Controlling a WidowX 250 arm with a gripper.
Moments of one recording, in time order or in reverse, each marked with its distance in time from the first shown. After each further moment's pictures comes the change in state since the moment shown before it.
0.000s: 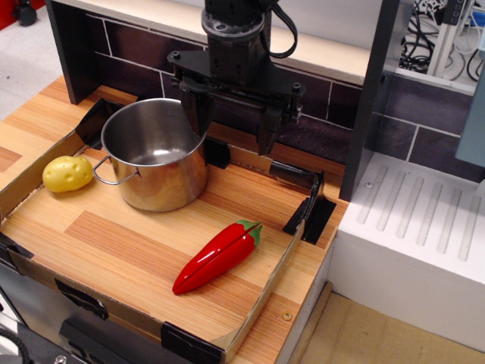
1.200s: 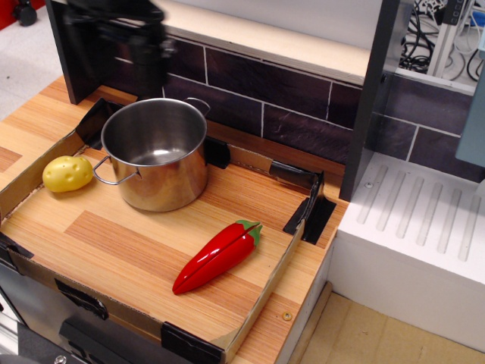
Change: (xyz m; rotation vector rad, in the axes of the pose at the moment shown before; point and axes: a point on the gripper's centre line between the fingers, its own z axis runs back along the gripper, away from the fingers) arm -0.002 0.104 0.026 -0.118 0.127 -0.175
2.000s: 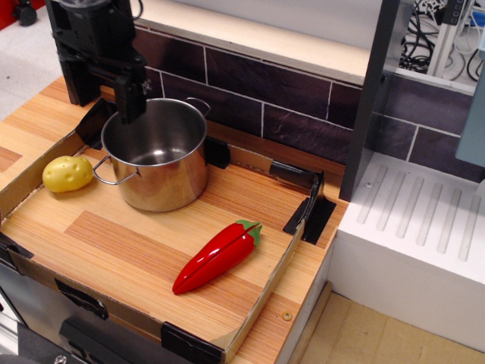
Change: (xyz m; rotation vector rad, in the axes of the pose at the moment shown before) arm 0.024 0.038 -0.061 0.082 0.029 0.002
